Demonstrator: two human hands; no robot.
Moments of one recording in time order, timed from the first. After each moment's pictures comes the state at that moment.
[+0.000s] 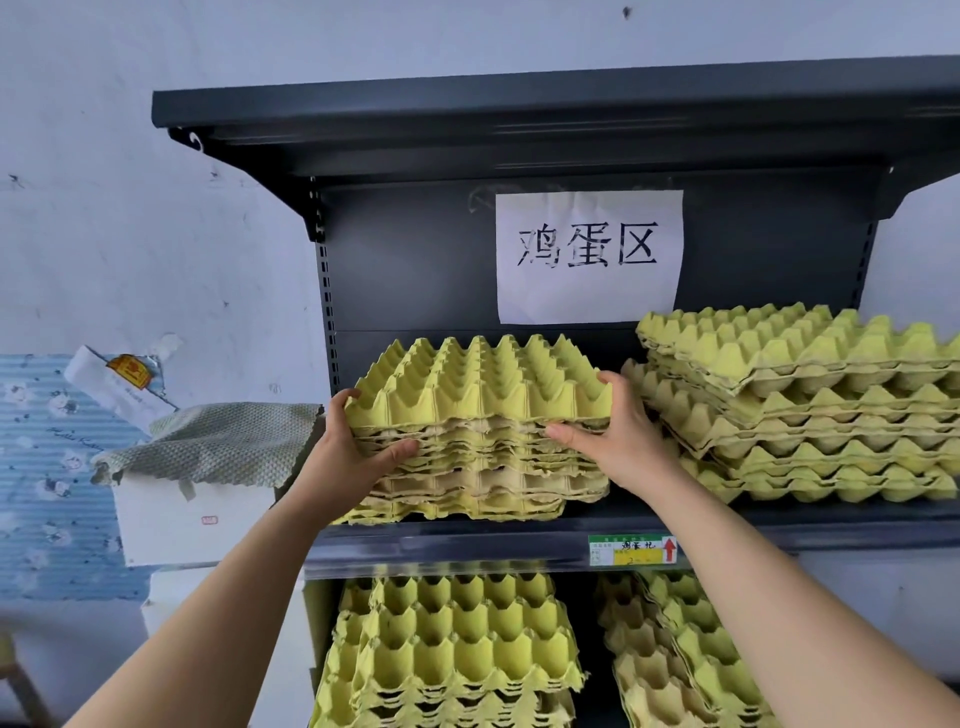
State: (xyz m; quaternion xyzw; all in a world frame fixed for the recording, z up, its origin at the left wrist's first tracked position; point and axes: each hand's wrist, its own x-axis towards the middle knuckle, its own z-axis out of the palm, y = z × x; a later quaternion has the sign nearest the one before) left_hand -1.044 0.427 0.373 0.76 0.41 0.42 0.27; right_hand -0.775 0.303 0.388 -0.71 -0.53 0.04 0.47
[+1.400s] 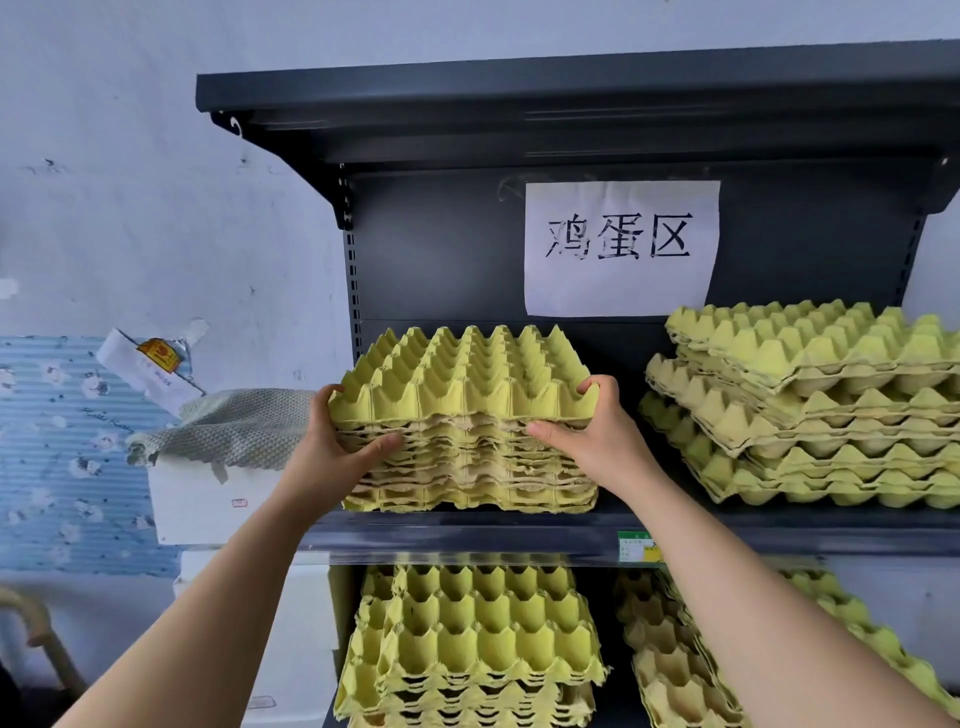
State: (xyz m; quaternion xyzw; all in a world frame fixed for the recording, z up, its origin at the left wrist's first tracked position) left_hand -1.085 0.449 0.360 0.71 0.41 0.46 0.34; right_hand -0.817 0.329 0.384 -0.70 -0.53 0.07 0.48
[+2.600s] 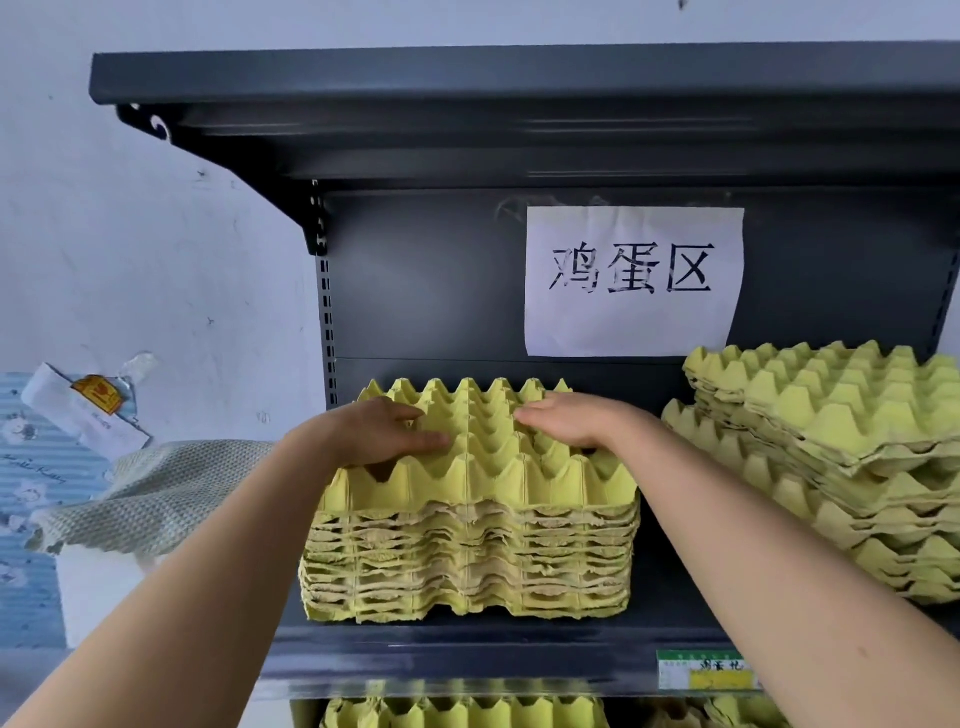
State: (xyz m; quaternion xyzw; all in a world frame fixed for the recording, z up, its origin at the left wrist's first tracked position) left_hand -1.013 0.525 0.459 0.87 0.46 0.10 0.16; right_hand -0.777 0.454 0.460 -0.78 -0.61 0.08 0.08
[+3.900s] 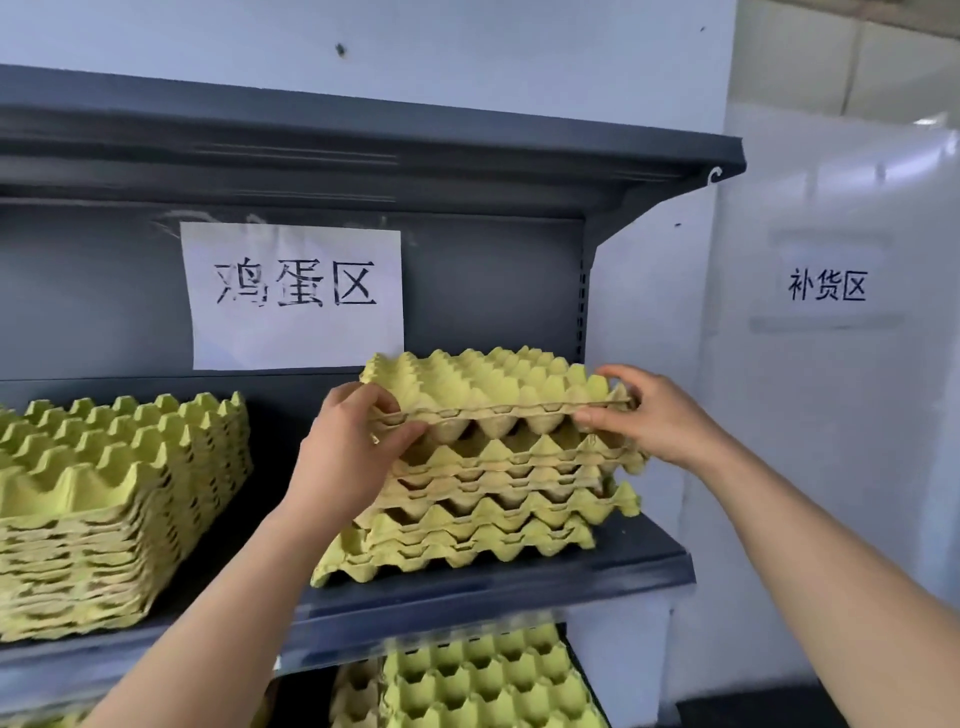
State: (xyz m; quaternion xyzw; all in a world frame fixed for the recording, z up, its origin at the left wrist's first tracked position) left_hand -0.685 0.267 0.432 0.80 0.31 0.48 0.16; right_hand -0.426 0.108 0.463 -0.75 -0.51 -0.03 0.43
